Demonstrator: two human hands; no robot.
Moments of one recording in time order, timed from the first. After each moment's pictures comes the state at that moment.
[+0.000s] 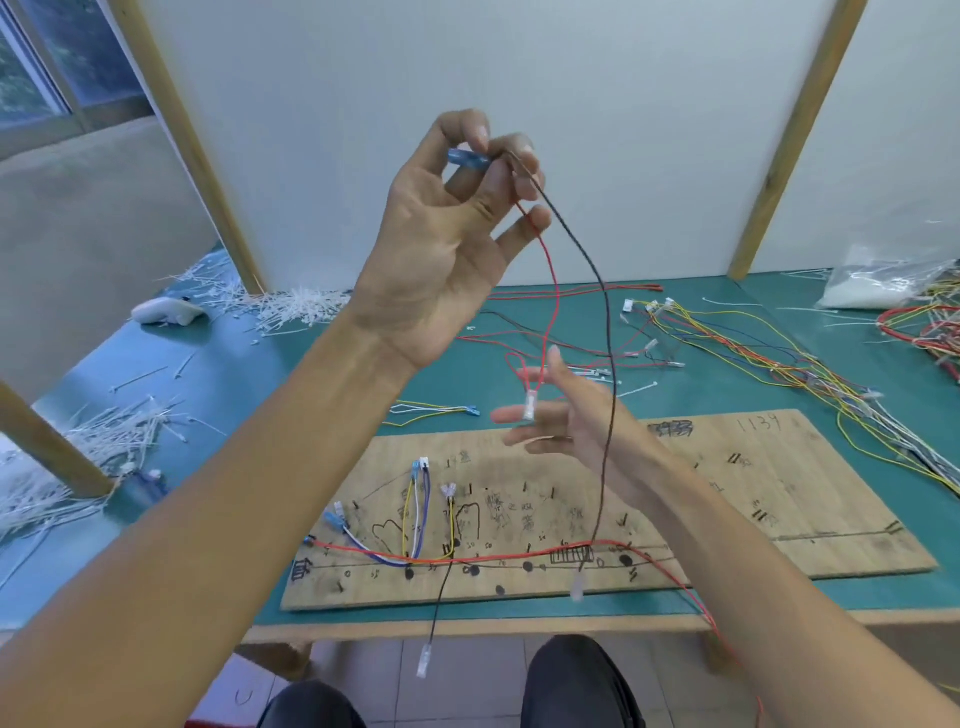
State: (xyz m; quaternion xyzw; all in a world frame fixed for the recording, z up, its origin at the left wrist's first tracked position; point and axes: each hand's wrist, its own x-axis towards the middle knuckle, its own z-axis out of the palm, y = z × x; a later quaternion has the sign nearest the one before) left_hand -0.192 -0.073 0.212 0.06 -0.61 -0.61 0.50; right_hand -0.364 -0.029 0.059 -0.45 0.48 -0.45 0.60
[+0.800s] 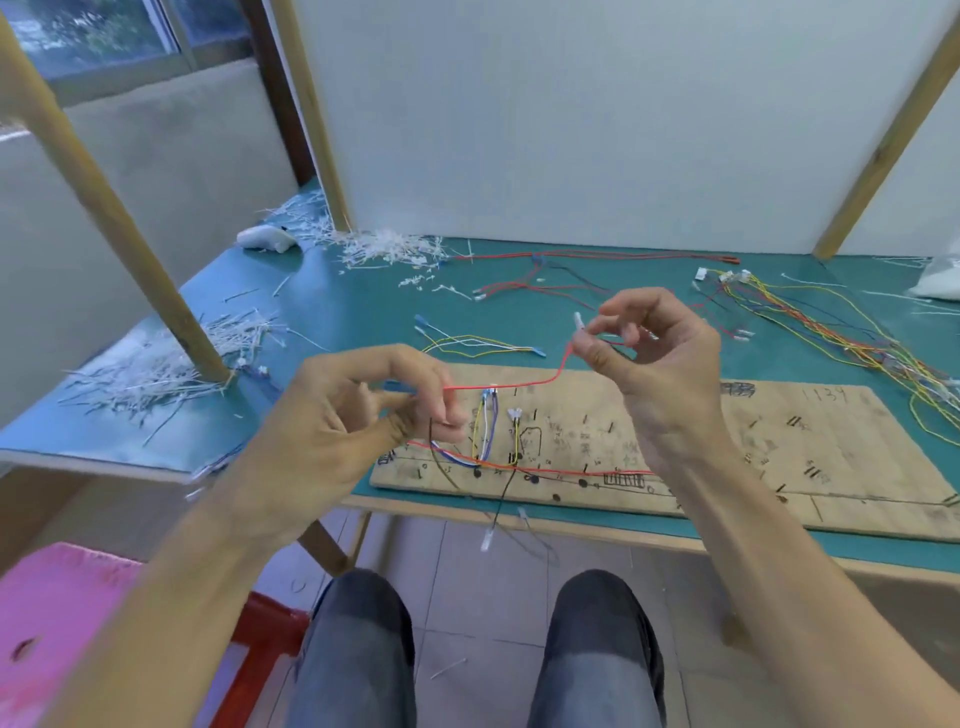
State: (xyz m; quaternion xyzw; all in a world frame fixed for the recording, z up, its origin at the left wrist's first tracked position) left_hand -0.031 0.082 0.124 0.28 -0.70 -0.47 0.45; right_hand -0.305 0.031 0.086 -0.50 0.36 -0.69 0.39
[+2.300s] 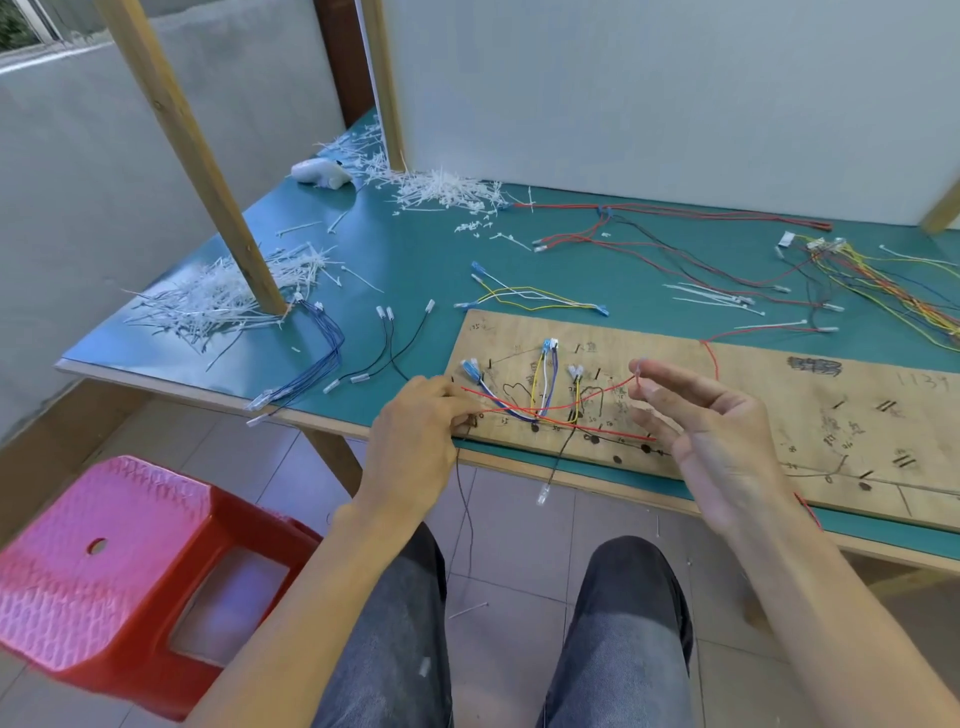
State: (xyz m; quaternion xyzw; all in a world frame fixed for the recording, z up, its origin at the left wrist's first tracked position) left_hand -0.020 0.064 -0.011 0.59 -0.75 -0.03 0.29; right_hand -0.306 0.065 0.009 -0.35 0.45 -0.59 0.57
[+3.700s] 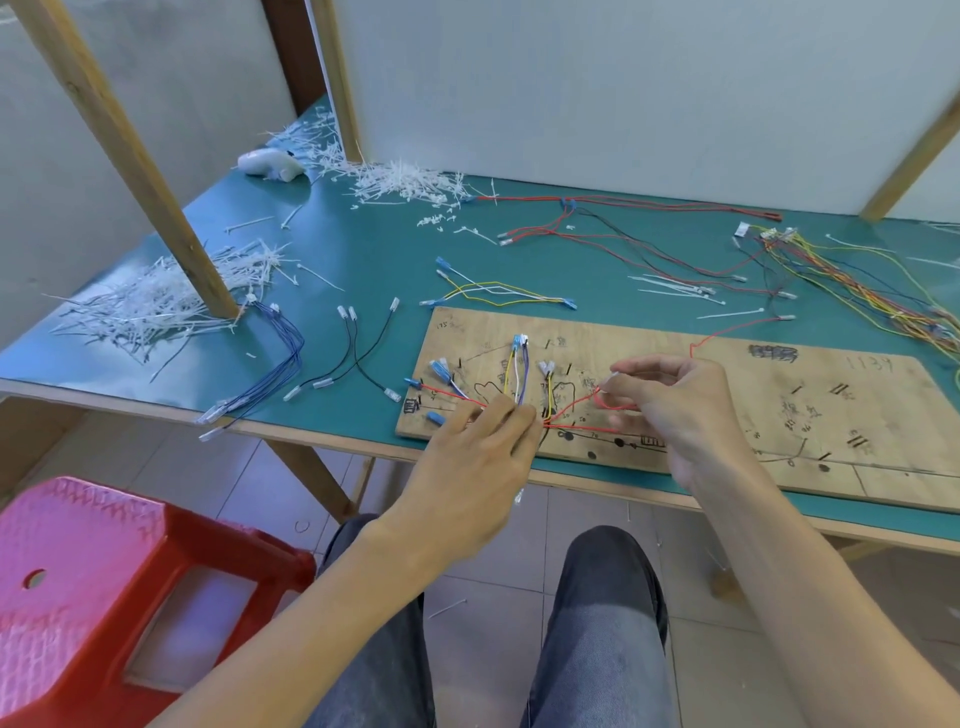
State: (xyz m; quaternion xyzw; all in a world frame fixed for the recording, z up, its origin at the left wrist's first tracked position) left_hand -0.074 0.081 -0.002 0.44 -0.89 0.11 0.04; right_hand -0.296 0.042 0.027 -0.33 0.63 -0.52 0.47
